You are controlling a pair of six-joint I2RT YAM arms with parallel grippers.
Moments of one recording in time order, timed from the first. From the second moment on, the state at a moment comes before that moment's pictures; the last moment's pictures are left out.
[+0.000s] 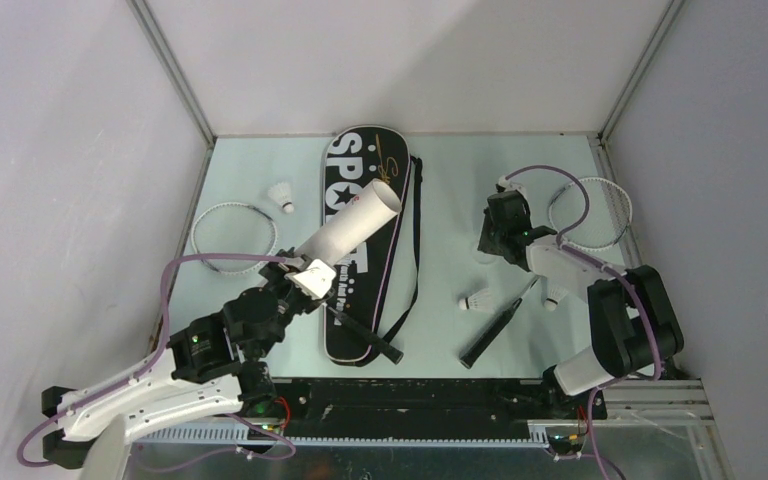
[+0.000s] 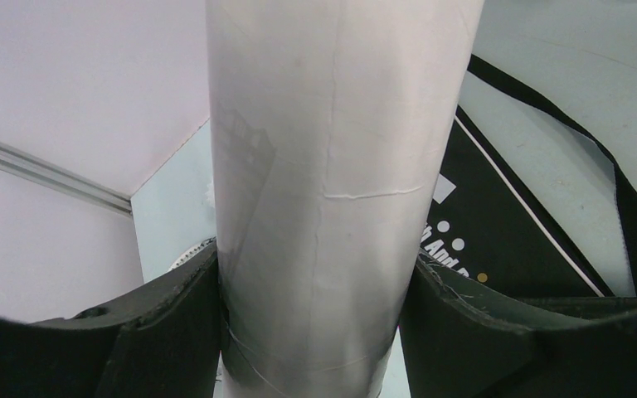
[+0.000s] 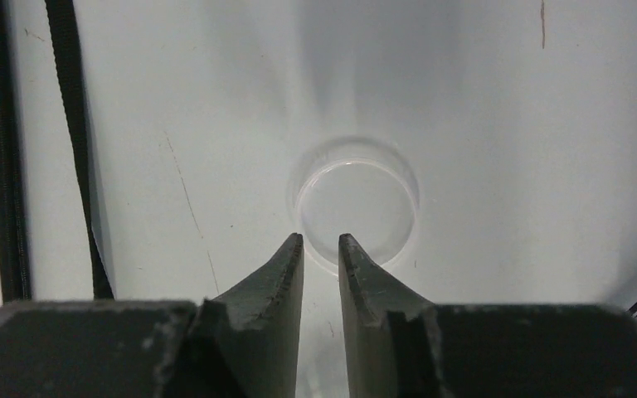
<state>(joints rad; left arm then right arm) -1.13 0.50 0.68 -0.45 -0.71 0.37 0.36 1.52 0.85 -0.16 0.17 0.48</state>
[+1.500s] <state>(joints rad) -1.13 0.53 0.67 -0.44 -0.66 0.37 0.26 1.06 0.49 -0.27 -0.31 0.62</state>
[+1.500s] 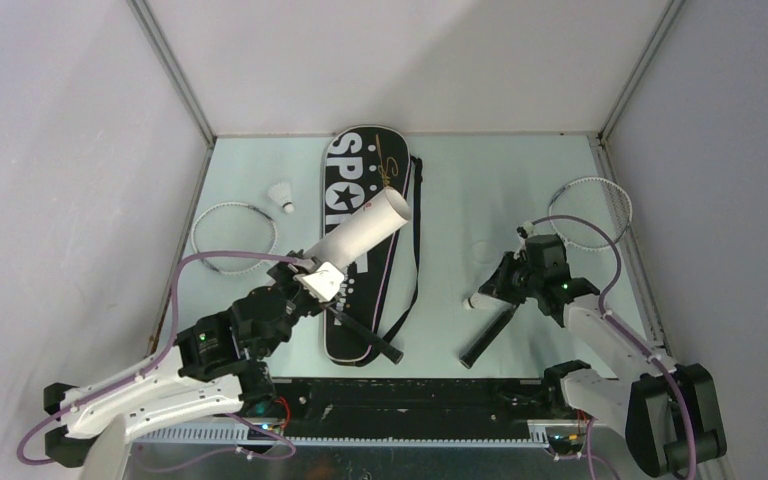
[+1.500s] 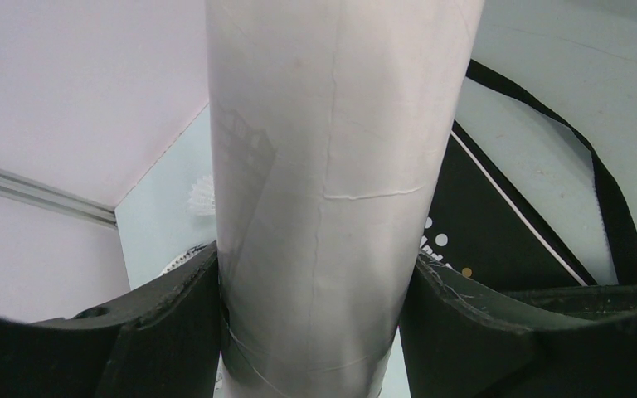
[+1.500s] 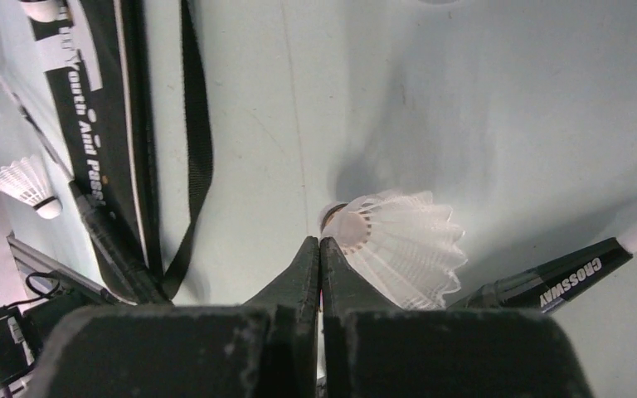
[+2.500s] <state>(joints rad) -1.13 0.56 0.67 -0.48 -0.33 0.39 0.26 0.53 0.79 -0.02 -0.66 0.66</state>
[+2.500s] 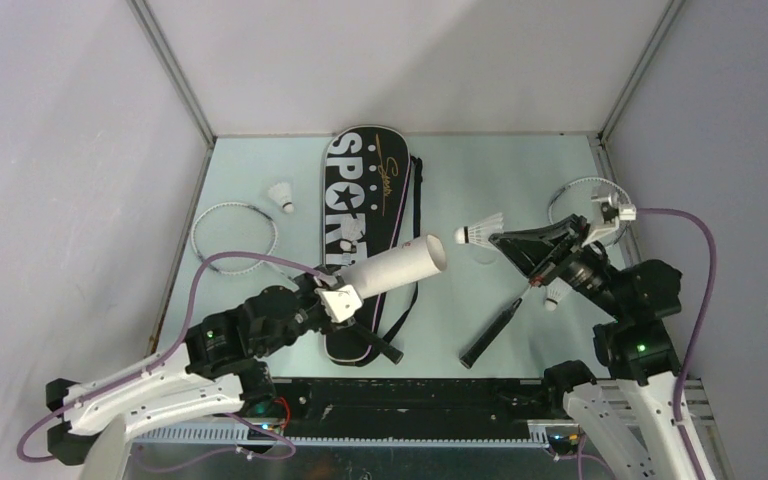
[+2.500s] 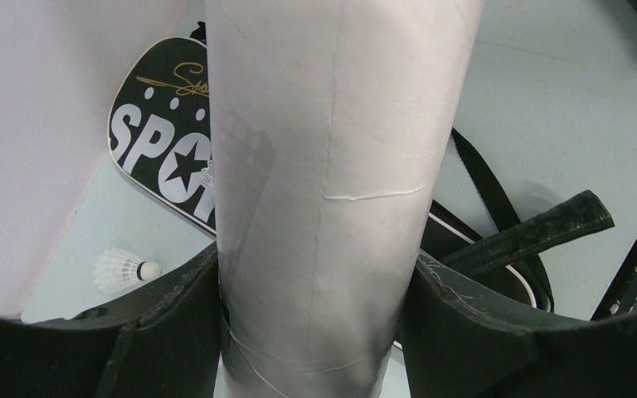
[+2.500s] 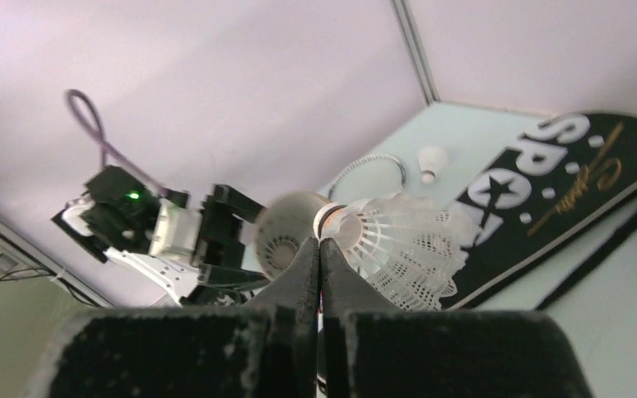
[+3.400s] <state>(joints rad) -1.13 0.56 0.65 -0.49 -0.26 0.43 0.61 0.71 0.81 -0.04 -0.62 0.60</state>
